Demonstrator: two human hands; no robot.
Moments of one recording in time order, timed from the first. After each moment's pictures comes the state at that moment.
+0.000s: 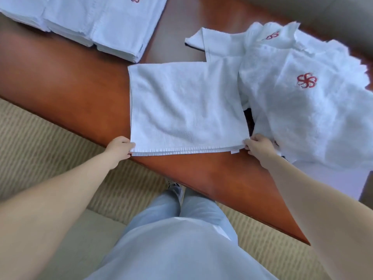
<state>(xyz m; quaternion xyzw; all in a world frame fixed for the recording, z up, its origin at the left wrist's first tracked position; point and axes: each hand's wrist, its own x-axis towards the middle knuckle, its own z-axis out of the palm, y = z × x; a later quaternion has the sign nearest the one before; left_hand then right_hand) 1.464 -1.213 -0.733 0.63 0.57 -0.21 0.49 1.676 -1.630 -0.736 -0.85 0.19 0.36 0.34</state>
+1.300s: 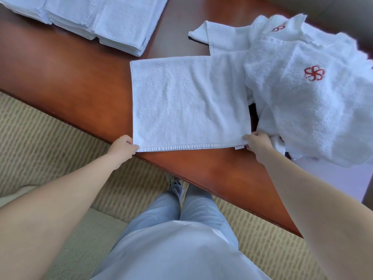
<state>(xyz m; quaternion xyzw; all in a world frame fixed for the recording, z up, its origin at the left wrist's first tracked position) 1.441 -1.216 -0.747 0.72 0.50 -0.23 0.42 1.665 -1.609 -0.742 -0.82 0.25 0.33 0.40</state>
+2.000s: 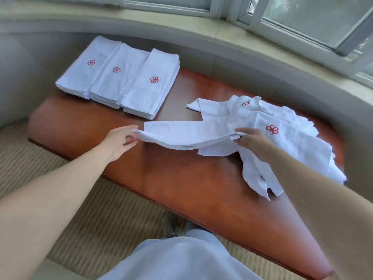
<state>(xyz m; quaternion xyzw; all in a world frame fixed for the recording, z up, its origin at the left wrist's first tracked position) 1.530 -1.150 -0.561 0.53 0.45 -0.02 0.72 1.727 -1.553 -0.547 -0.79 0.06 0.32 0.52</state>
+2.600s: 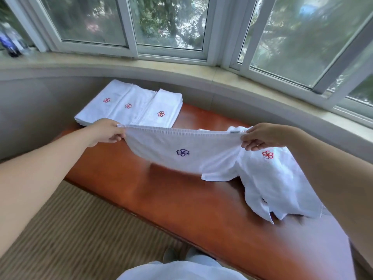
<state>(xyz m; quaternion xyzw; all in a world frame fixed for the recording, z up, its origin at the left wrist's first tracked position) 1.545 -1.054 -0.442 0.80 0.36 -0.08 0.47 1.776 -1.536 -0.417 -0.83 -0.10 0.44 0.34</state>
